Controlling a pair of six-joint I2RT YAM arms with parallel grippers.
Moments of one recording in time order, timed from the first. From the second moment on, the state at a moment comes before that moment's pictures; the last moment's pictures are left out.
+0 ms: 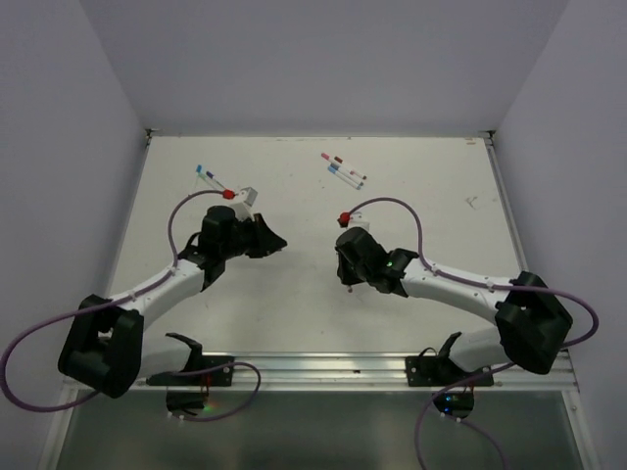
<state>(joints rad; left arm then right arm) -0.37 1.23 0.59 0.15 0.38 -0.59 0.89 1.36 0.80 -0.31 0.25 0.58</state>
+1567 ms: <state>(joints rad) -0.54 1.68 0.64 0.33 0.41 -0.69 0.85 1.82 1.01 -0.06 0.28 0.65</state>
